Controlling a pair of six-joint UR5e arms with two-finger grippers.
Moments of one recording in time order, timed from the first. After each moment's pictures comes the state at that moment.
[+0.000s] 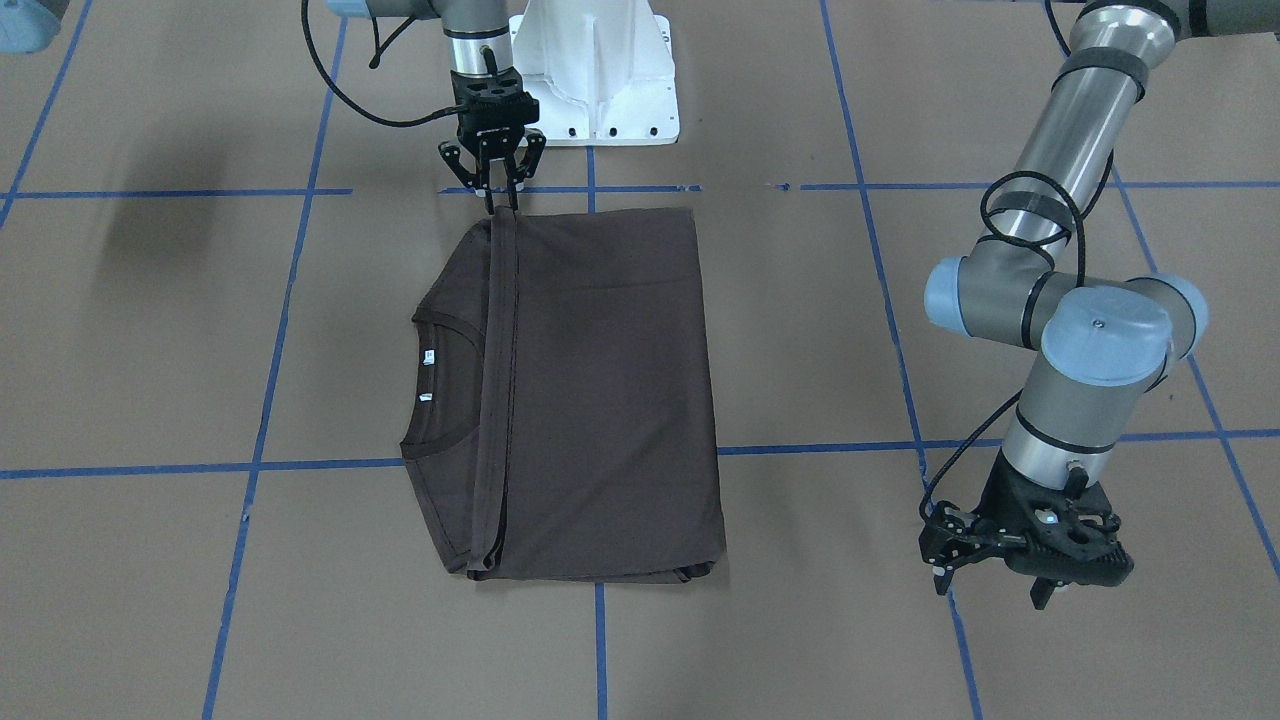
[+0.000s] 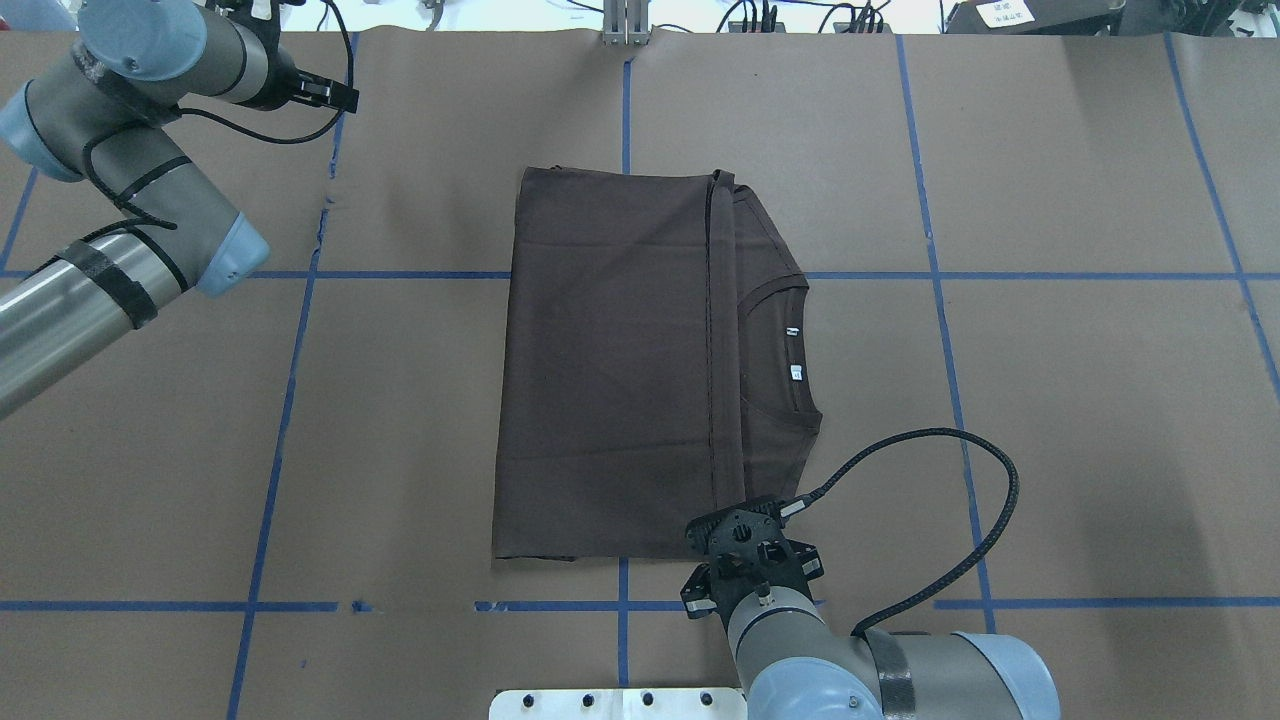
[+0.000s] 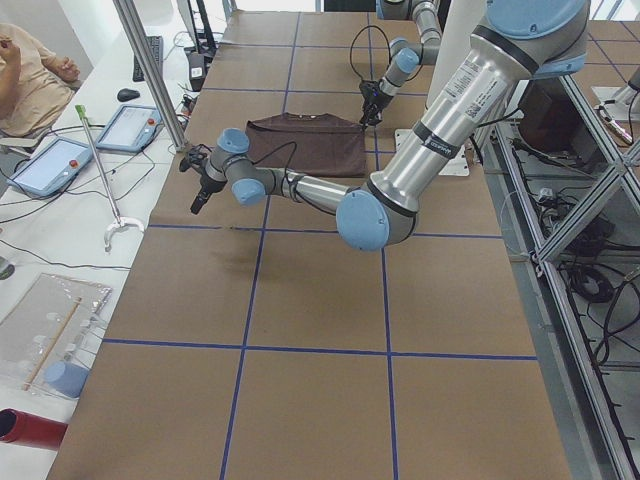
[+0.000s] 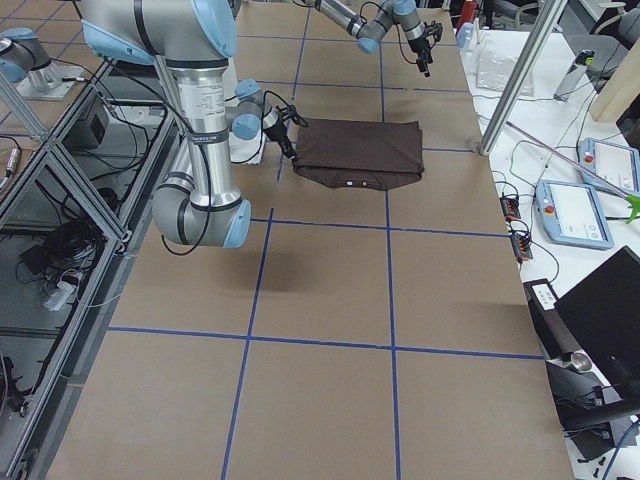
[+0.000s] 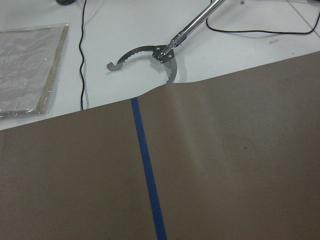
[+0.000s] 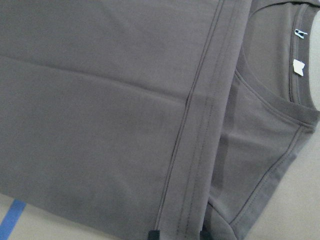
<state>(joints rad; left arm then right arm) -0.98 -2.23 -1.09 -2.33 -1.78 -0.69 0.03 -1.22 1.98 -1.54 1.14 1.23</state>
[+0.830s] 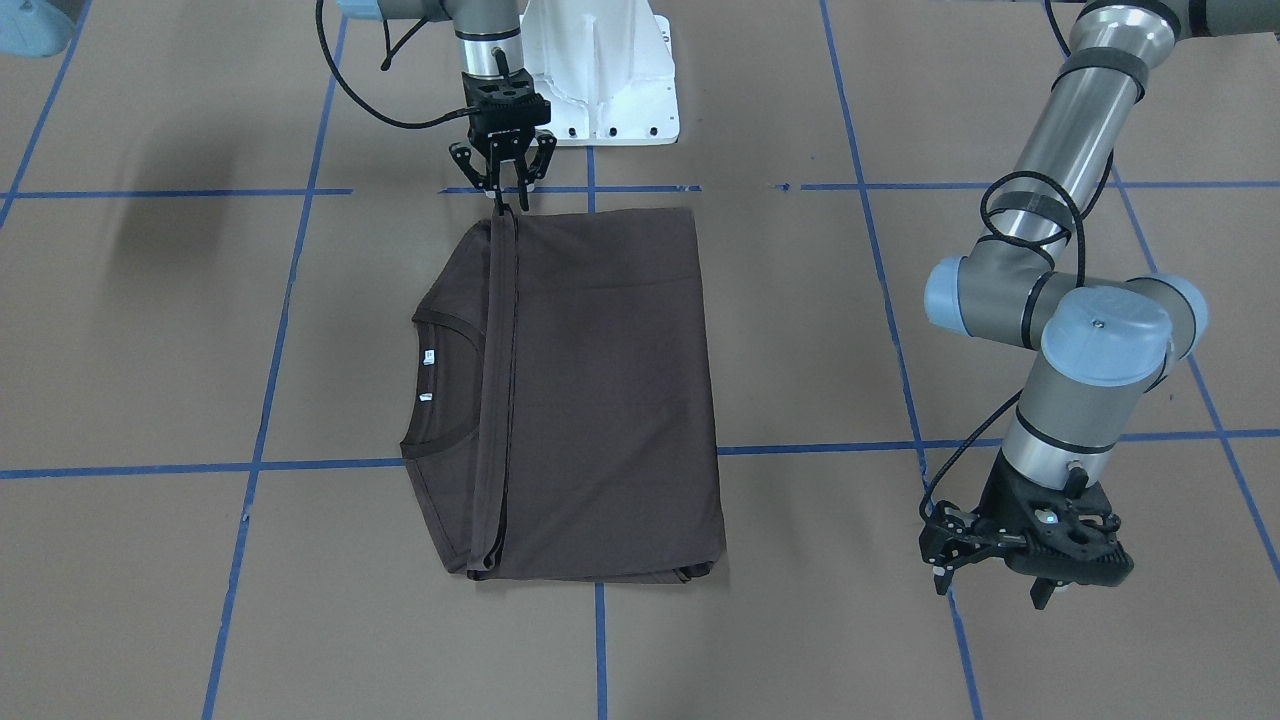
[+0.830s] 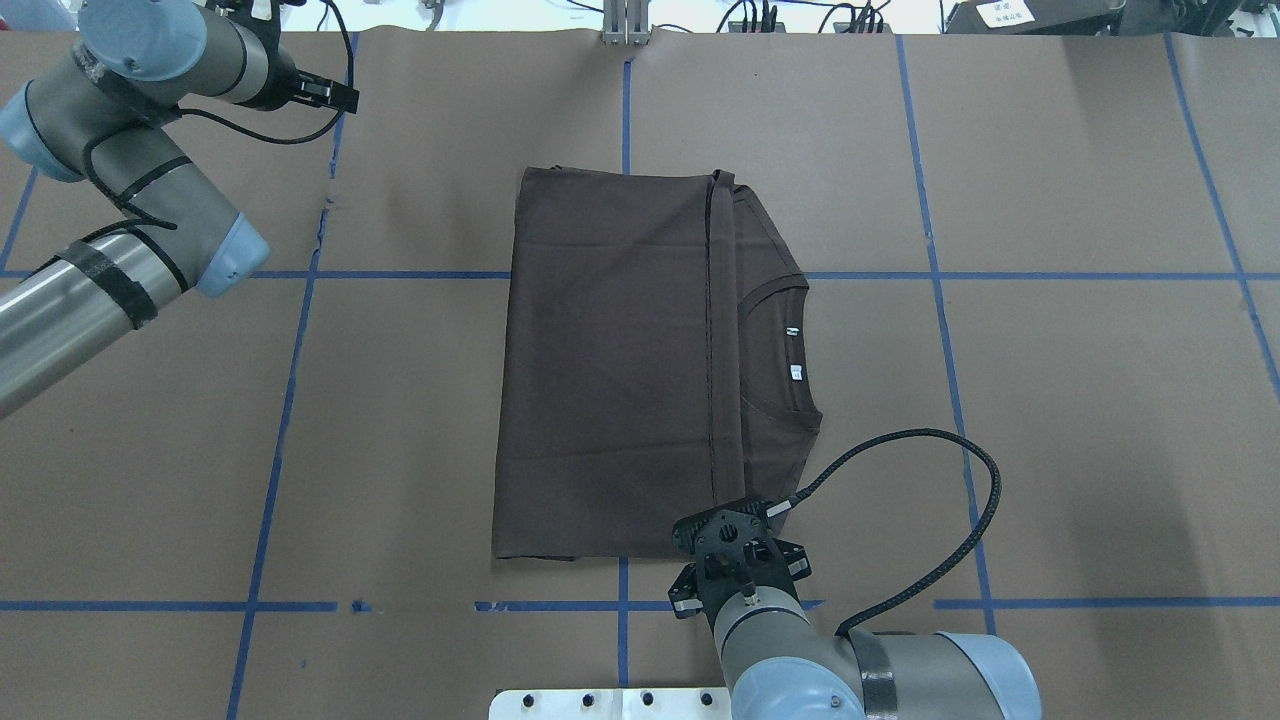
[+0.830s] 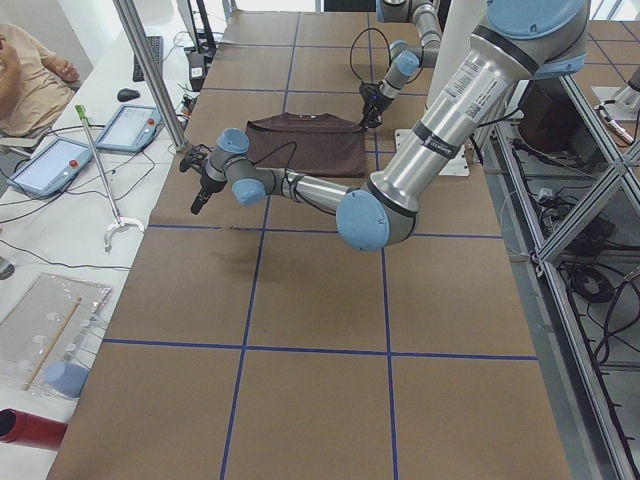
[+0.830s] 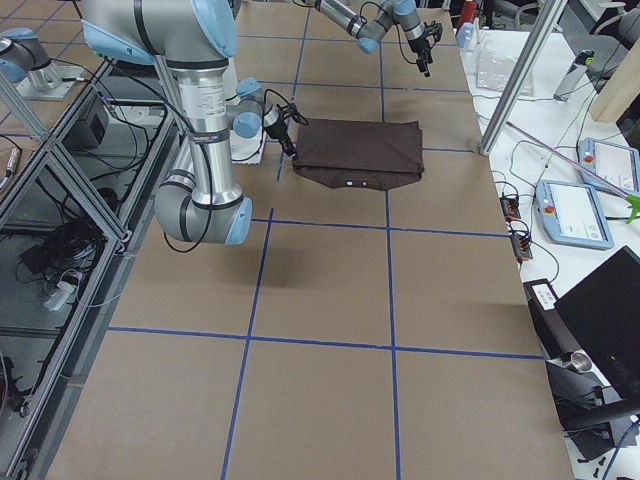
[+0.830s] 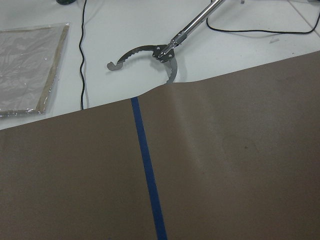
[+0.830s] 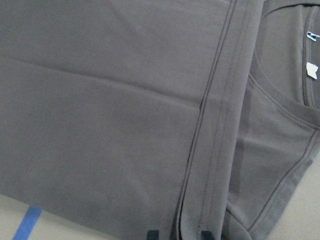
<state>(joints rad) -0.98 -2.23 -1.09 -2.33 -1.78 -0.69 0.03 -1.19 1.95 -1.54 1.14 1.23</state>
